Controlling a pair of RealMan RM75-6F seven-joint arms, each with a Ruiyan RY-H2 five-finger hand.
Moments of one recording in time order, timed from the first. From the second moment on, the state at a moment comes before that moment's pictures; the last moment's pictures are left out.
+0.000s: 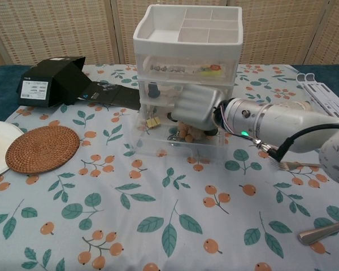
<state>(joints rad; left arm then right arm) -0.07 -1.16 -0.03 -1.51 1.52 1.52 0.00 1.07 -1.80 0.02 -1.01 -1.24 0.83 -0.93</state>
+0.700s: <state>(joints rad) -0.07 -1.16 -0.03 -1.50 1.52 1.53 -0.01 1.05 -1.83 0.03 -0.95 -1.33 0.83 -0.88</state>
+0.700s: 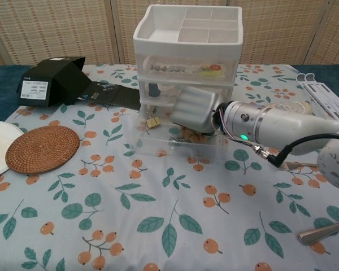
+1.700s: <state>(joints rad) -0.09 -1.15 -0.04 -1.54 1.55 1.52 0.03 0.78 -1.50 0.03 -1.42 -1.41 1.18 -0.76</state>
